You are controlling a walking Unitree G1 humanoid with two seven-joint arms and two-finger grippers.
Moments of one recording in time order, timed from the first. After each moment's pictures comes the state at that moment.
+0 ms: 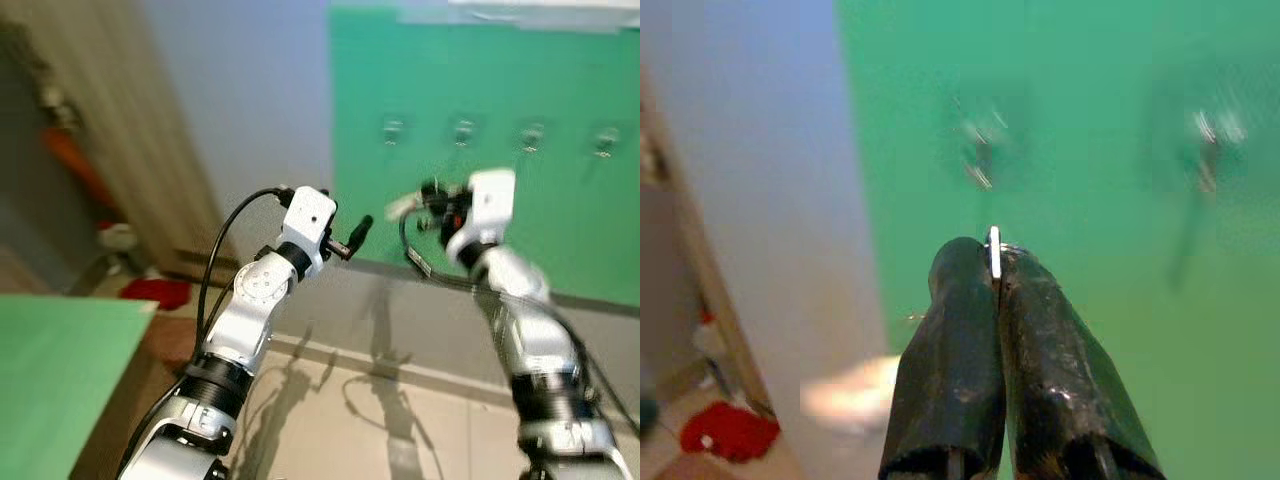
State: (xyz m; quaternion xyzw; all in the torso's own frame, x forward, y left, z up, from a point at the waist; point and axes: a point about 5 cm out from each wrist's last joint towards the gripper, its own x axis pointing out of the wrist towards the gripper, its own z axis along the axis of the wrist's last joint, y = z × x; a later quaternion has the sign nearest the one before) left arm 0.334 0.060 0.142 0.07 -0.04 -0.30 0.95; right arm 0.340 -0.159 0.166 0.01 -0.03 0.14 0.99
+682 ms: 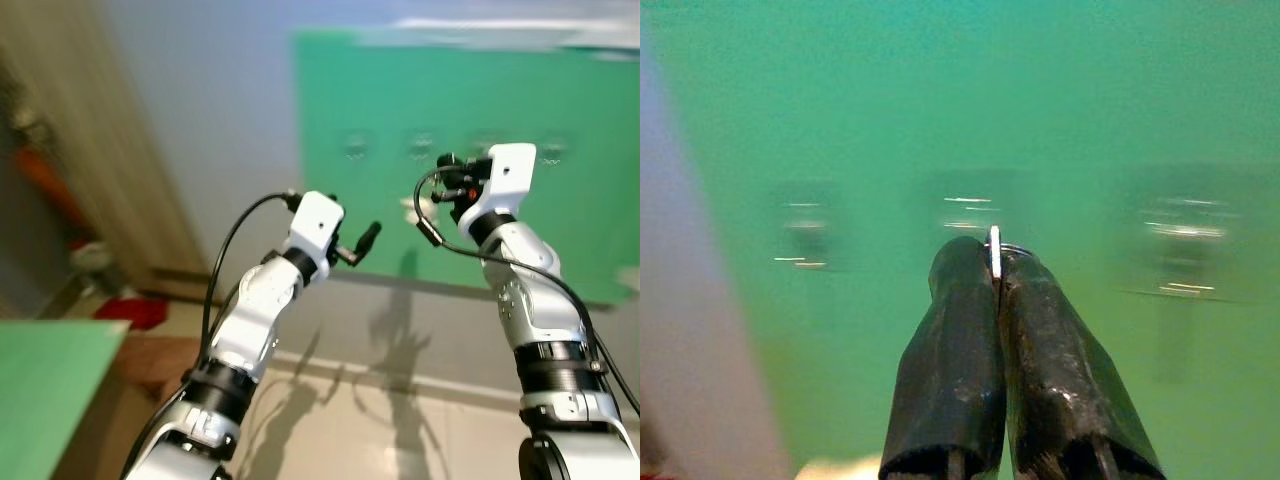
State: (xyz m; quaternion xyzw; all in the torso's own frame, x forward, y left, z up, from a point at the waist) left arm 0.328 0.050 0.140 0.06 -0.05 -0.32 0.94; right arm 0.352 -0.175 0.178 0.03 -0.04 0.10 0.99
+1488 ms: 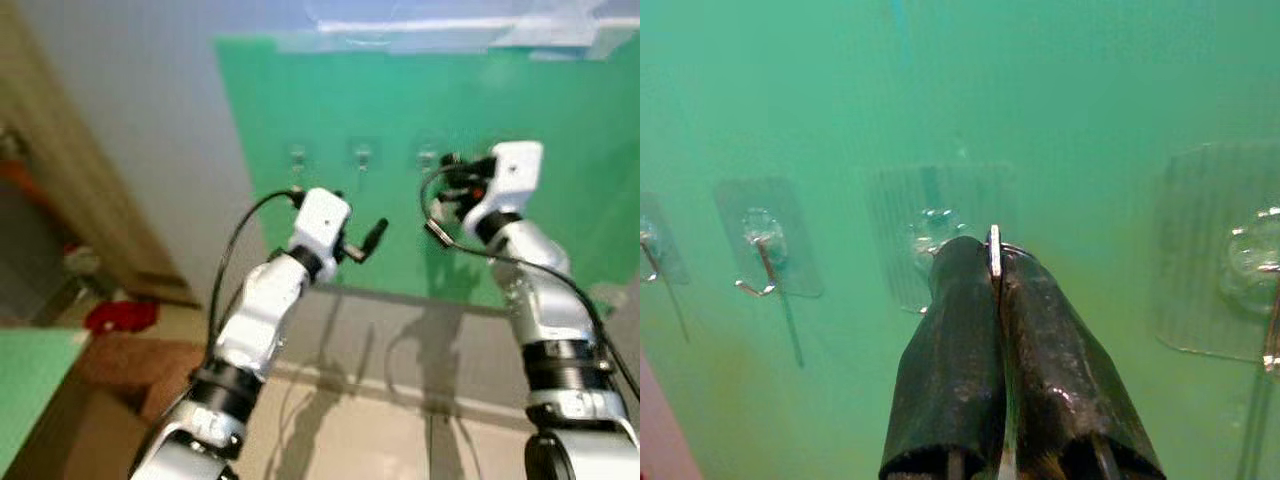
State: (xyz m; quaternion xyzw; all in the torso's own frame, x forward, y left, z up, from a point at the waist) left arm 0.328 0.046 0.145 0.05 -0.05 -0.32 0.94; right arm 0.353 -0.178 0.181 0.03 -0.04 0.11 0.99
